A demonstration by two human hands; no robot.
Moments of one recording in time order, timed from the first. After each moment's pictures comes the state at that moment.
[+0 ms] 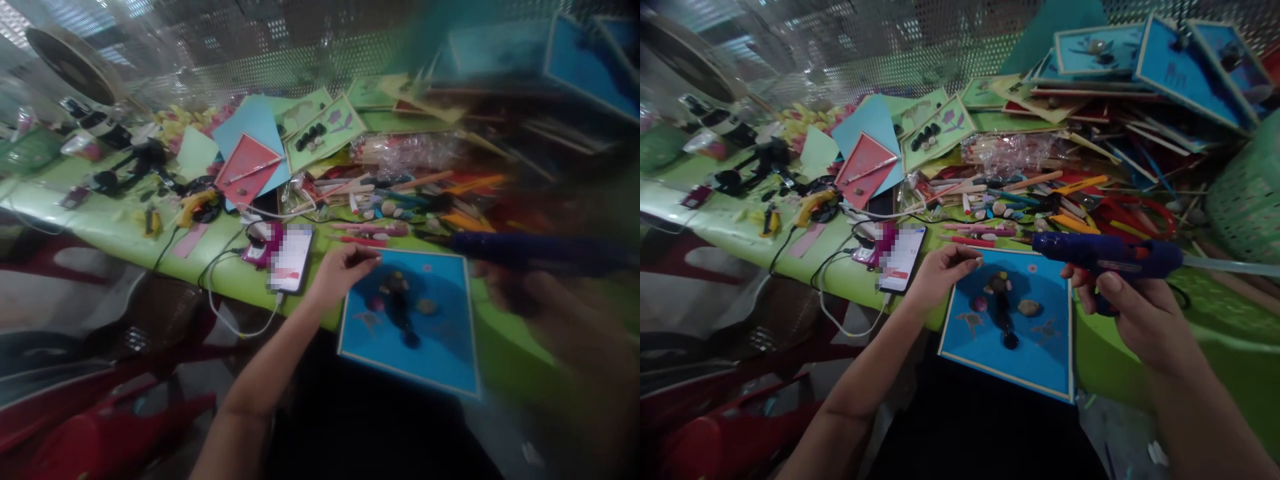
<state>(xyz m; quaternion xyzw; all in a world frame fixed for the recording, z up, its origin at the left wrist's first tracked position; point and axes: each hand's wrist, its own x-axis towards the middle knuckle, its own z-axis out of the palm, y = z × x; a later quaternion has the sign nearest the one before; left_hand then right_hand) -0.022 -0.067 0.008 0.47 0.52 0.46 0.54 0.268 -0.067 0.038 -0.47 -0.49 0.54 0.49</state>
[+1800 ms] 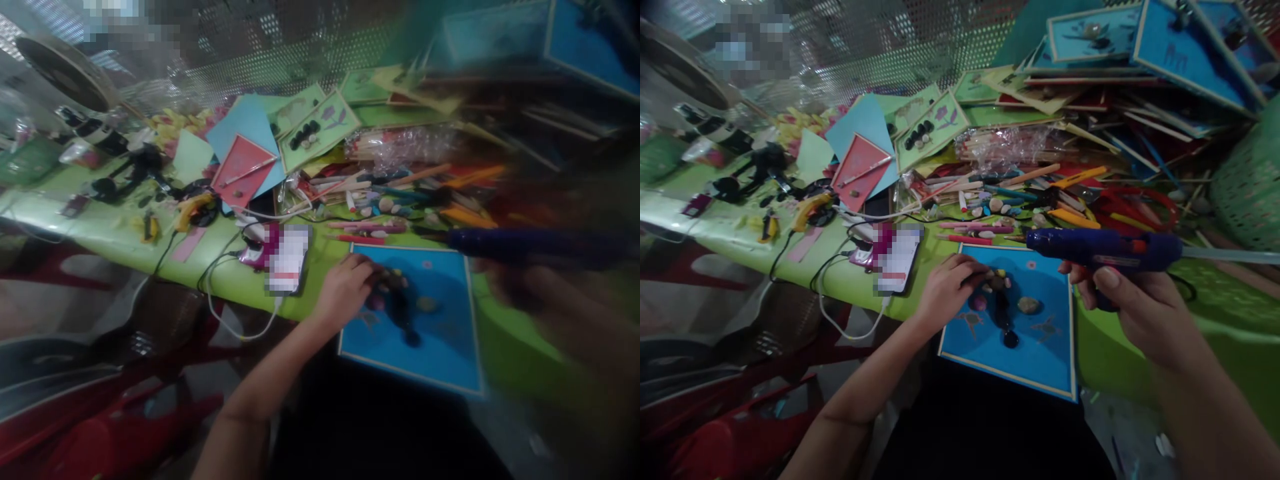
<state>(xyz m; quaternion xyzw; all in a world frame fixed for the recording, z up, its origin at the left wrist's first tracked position) -0.014 -0.081 -0.015 0.79 0.52 0.30 0.10 0.266 -0.067 0.036 -0.50 -0.51 0.50 0.48</state>
